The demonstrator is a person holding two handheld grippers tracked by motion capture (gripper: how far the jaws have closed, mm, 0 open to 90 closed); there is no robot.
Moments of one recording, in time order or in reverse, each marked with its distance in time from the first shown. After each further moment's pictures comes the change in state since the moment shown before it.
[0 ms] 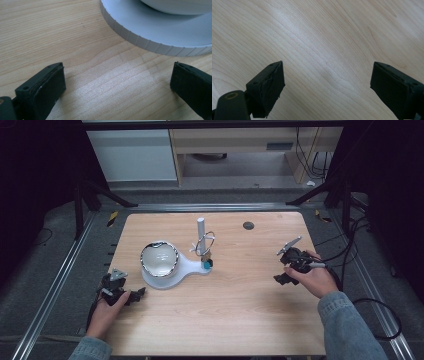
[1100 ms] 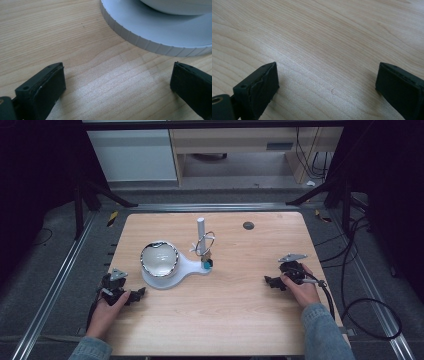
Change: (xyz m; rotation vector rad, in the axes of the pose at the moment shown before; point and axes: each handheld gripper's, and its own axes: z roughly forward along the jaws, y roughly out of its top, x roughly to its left) left arm 0.000 0.000 0.000 0.001 -0.001 0.001; right arm 0.000 -0.039 0.080 -0.310 -0.005 0.256
